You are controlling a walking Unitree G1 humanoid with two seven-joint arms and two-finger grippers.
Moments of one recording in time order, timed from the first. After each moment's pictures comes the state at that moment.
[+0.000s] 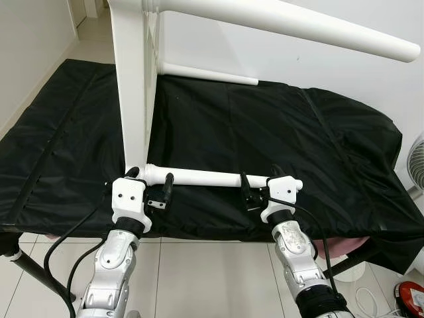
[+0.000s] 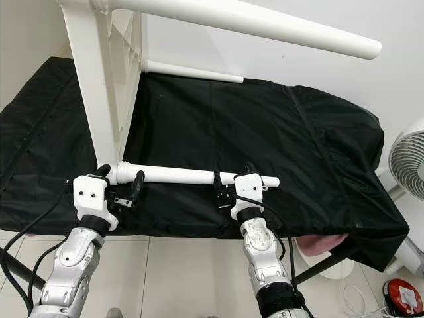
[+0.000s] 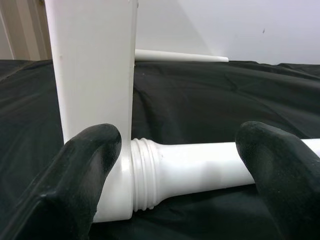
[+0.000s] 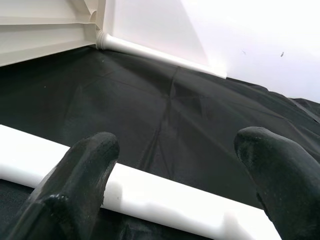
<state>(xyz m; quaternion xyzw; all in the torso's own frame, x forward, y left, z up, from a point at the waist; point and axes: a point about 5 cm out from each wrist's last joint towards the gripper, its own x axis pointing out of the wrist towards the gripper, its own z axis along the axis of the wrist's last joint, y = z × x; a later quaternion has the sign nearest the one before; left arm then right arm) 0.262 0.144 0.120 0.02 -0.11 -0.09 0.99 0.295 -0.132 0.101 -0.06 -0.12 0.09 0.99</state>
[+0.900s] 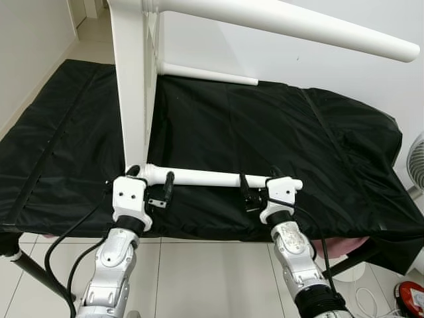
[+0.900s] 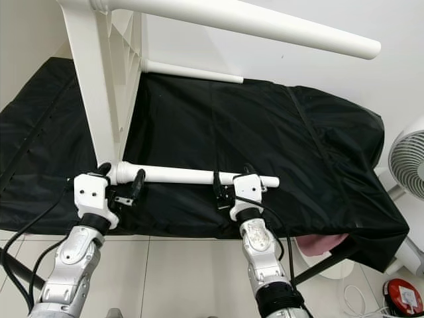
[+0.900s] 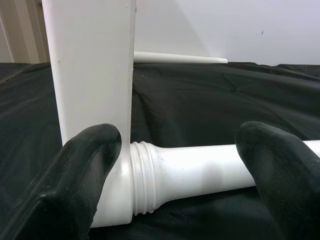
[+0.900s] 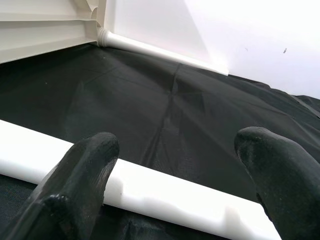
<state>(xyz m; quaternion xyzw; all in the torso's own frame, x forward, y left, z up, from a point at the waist) 0.264 0.144 0.120 0.02 -0.11 -0.09 0.99 0.296 -0.130 0.098 -0.06 -0.11 0.09 0.99</state>
